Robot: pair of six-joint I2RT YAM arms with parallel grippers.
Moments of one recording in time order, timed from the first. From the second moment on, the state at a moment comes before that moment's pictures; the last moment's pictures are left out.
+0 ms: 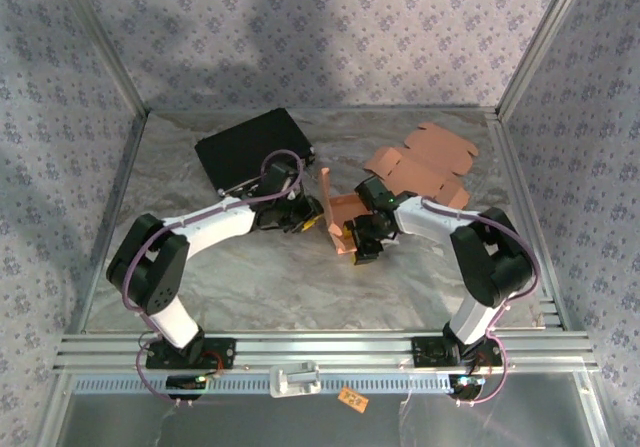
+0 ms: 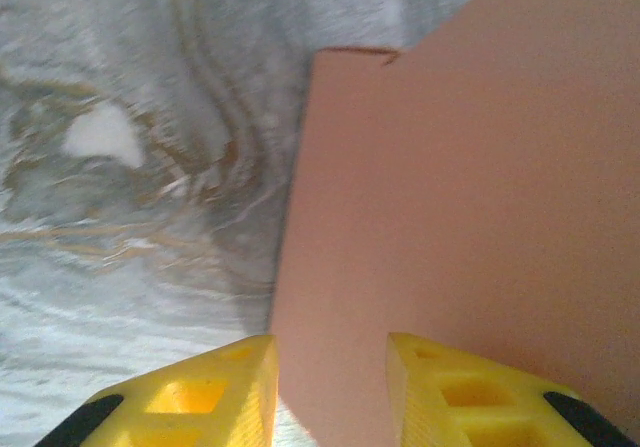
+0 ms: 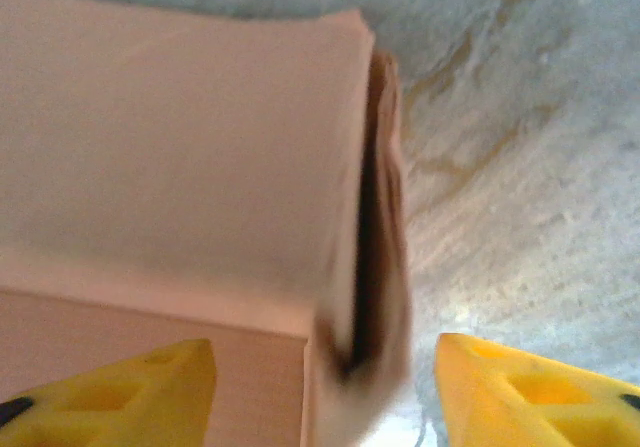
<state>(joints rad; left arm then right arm) -0.65 1.66 1.04 -0.24 0.31 -1.18 0.56 1.67 0.97 -0.54 -0.37 1.88</state>
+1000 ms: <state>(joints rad) -0.65 1.69 1.14 -0.27 0.31 -1.14 0.52 1.67 1.50 -0.85 -0.46 0.50</state>
